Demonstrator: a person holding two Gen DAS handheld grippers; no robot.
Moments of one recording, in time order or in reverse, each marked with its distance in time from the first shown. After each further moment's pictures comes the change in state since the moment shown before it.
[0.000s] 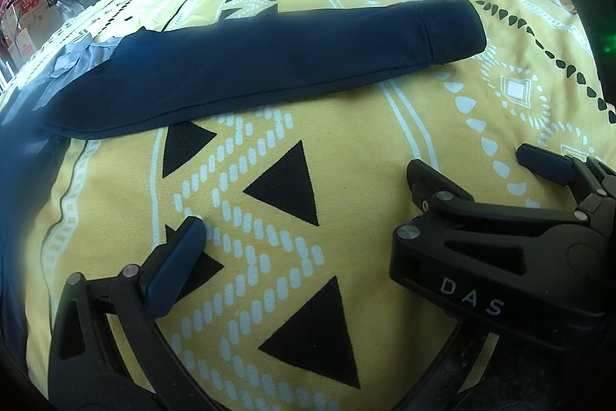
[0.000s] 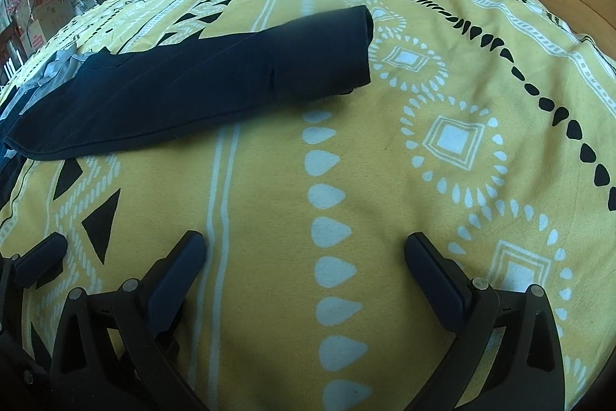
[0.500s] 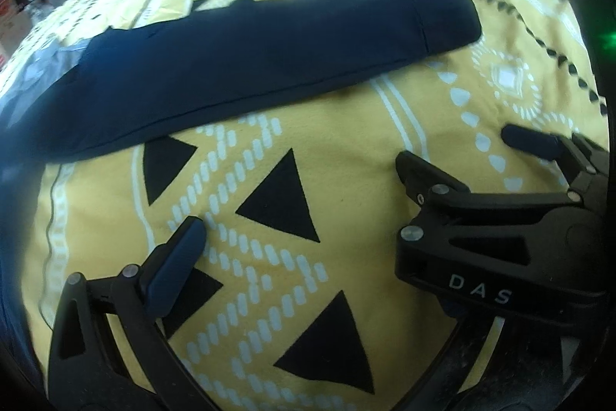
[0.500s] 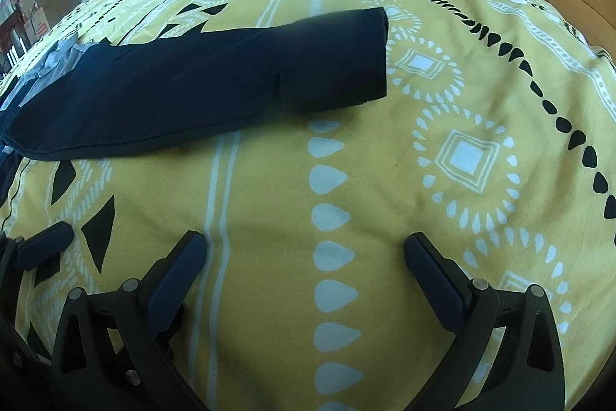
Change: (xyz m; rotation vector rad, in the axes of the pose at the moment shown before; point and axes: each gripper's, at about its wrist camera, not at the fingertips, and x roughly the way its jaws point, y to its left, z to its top) left arm 0.015 0.007 0.022 0.094 0.111 -0.108; right arm 0.012 0.000 0.016 -0.041 0.043 0.015
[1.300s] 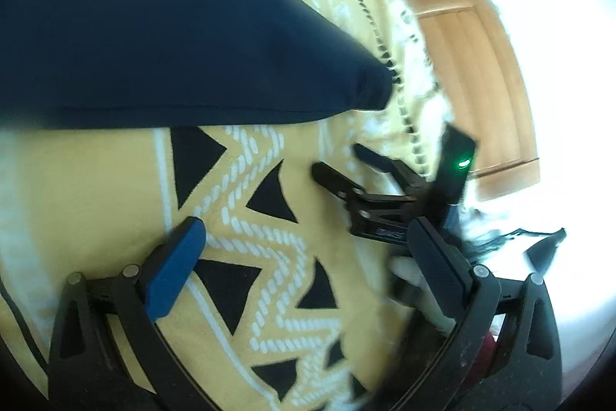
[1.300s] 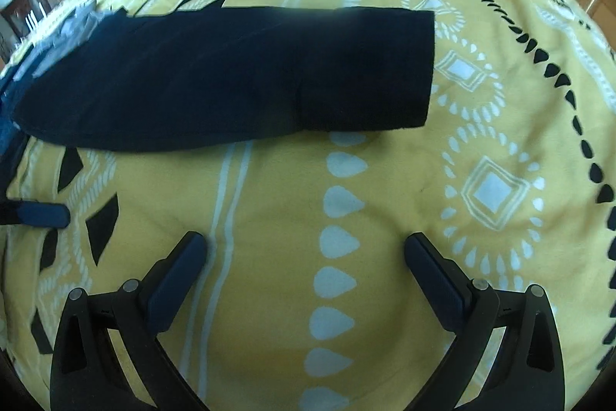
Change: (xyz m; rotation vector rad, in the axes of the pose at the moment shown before) left arm 0.024 0.125 0.016 -0.314 0.228 -0.940; right arm 0.020 0.001 0.028 -0.097 0.114 0.088
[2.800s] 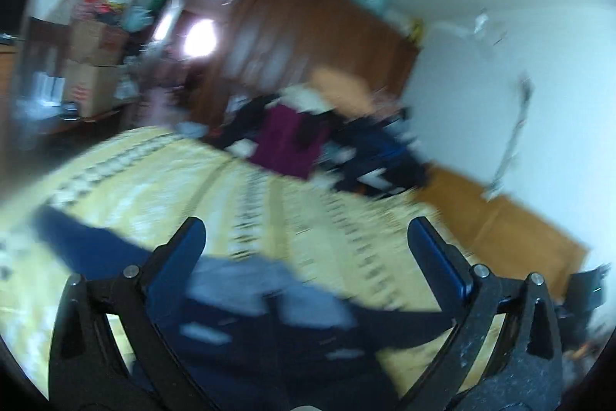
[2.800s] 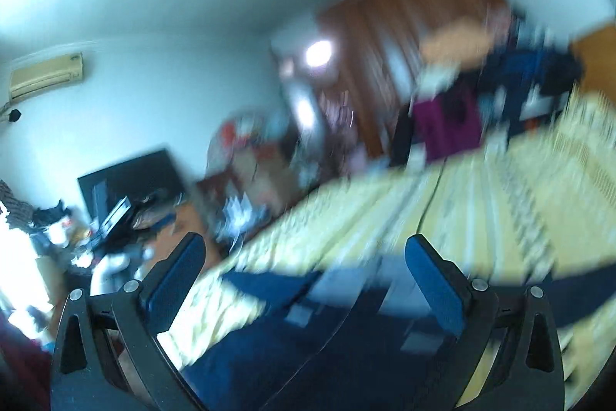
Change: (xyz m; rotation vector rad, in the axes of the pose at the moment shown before) left arm -0.631 -0.049 -0.155 0.363 -1.092 0.553; right arm -0.354 0.375 0.020 0.012 -0.801 0.635
